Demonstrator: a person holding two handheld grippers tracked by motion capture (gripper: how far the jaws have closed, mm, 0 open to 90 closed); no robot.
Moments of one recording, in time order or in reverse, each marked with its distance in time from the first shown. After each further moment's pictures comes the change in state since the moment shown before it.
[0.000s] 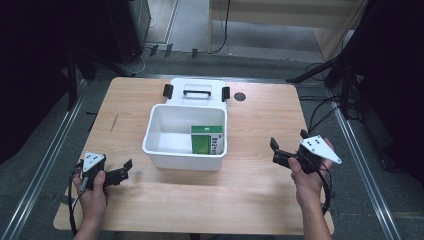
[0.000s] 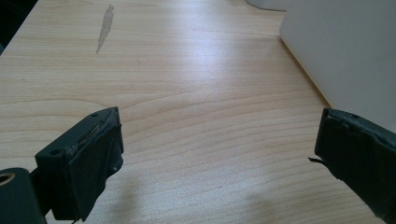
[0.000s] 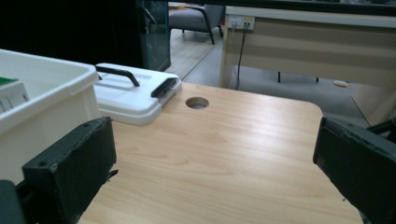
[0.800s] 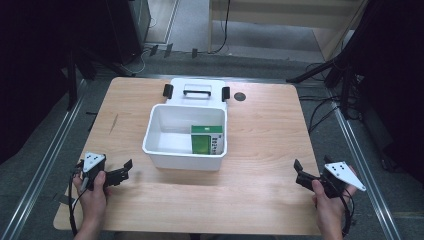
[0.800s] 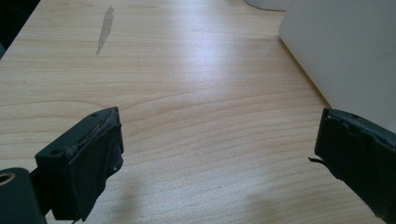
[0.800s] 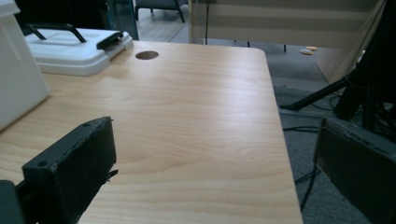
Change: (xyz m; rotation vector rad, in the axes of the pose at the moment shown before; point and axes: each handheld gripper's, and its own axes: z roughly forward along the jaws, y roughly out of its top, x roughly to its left) left arm -0.001 0.000 0.000 -0.004 0.002 0.008; right arm -0.050 -0.060 -0.045 0.072 -0.121 0.050
